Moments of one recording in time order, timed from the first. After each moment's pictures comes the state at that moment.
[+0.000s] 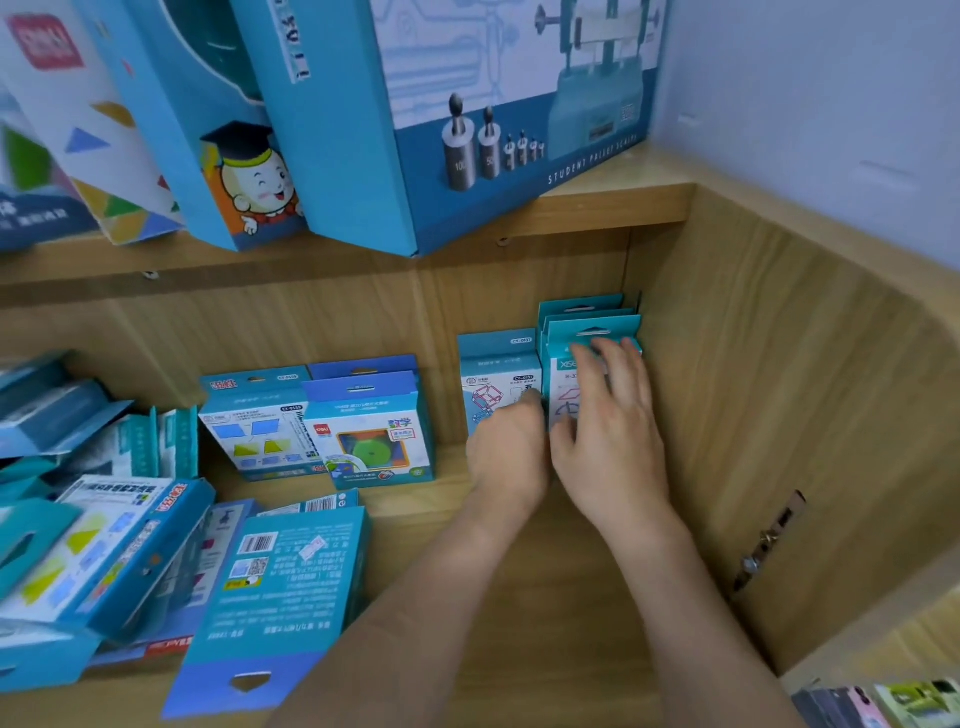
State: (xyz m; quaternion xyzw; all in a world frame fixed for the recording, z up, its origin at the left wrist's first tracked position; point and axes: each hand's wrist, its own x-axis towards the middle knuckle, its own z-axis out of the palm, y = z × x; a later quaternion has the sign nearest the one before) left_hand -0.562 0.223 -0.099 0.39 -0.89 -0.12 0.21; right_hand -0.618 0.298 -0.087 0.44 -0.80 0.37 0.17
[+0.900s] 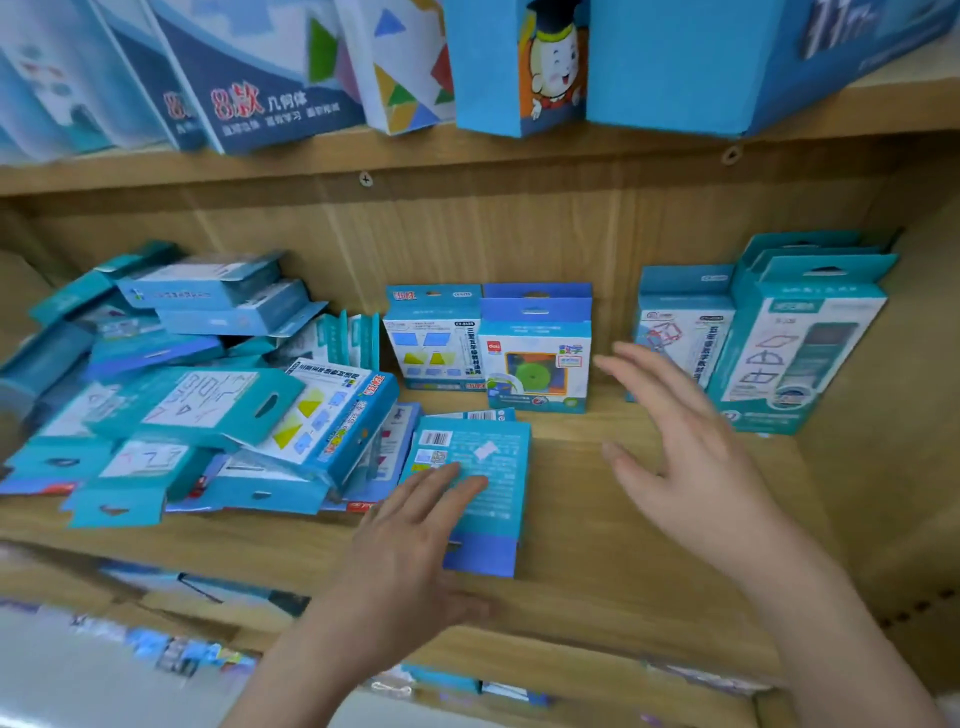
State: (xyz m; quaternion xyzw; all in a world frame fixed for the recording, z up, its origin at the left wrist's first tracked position) left_hand -0.273 0.238 -0.121 0.37 -0.92 -0.10 0.10; right_hand -0.520 0.307 -0.084 0.64 -0.66 0.39 -0.02
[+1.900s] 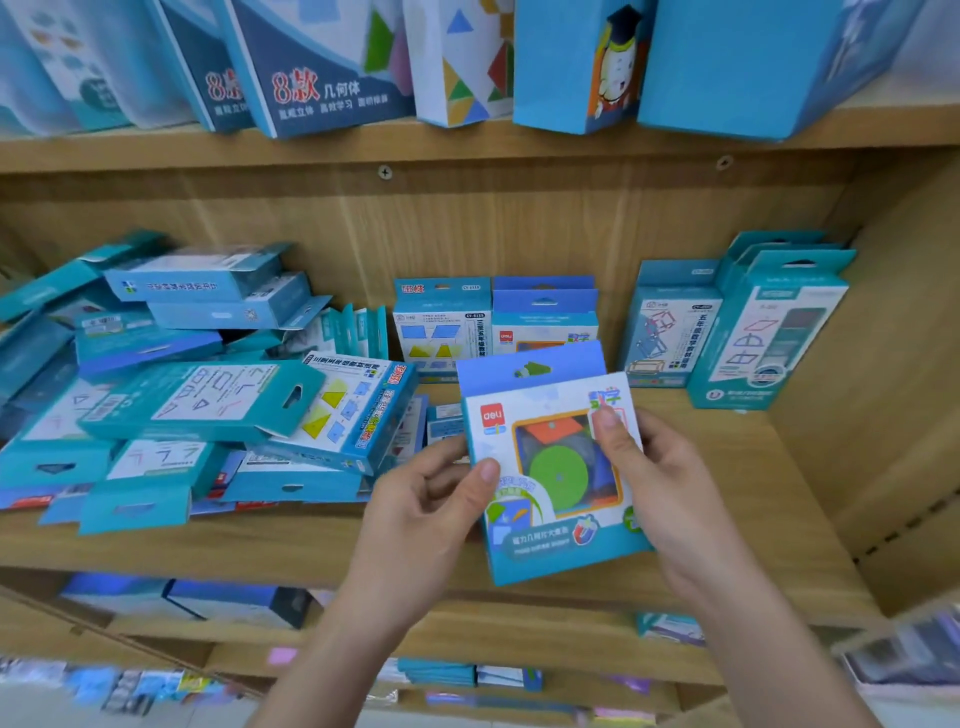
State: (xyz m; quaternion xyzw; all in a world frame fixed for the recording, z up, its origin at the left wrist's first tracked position) left_hand -0.261 0.256 -0.073 0.33 -0.61 -0.62 0.36; right_hand -0.423 0.320 -0.074 0.30 -0.57 0.68 -0.37
